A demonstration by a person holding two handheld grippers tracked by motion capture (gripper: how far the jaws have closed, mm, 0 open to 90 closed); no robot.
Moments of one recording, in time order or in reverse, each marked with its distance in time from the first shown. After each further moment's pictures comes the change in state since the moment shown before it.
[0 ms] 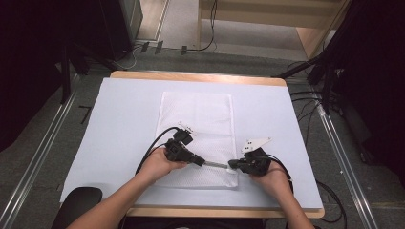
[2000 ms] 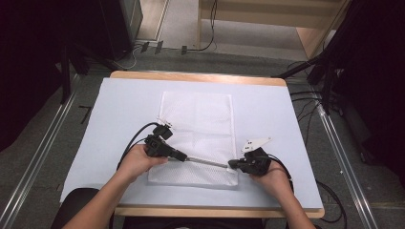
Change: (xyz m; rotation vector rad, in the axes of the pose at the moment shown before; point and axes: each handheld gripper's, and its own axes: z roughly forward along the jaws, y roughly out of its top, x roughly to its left) left arm 0.023 -0.023 -0.051 -0.017 0.015 -0.083; right arm -0.001 0.000 0.000 -0.001 0.006 -0.001
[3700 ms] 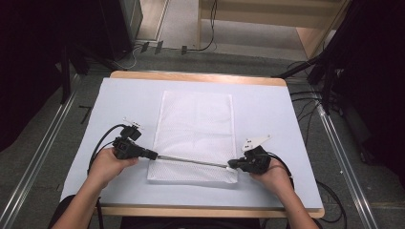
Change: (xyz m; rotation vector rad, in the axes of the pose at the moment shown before) left arm 0.032 -0.056 -0.056 -0.042 0.150 -0.113; right arm -0.005 0.002 0.000 0.015 0.037 -0.015
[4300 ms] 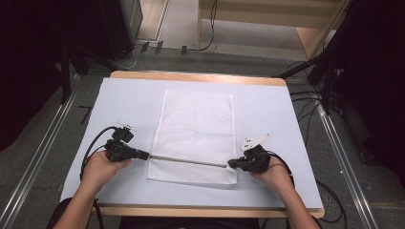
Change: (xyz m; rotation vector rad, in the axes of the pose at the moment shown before) left arm 0.007 -0.013 -0.007 -0.026 0.090 -0.027; right arm -0.004 0.003 0.000 0.017 0.024 -0.023
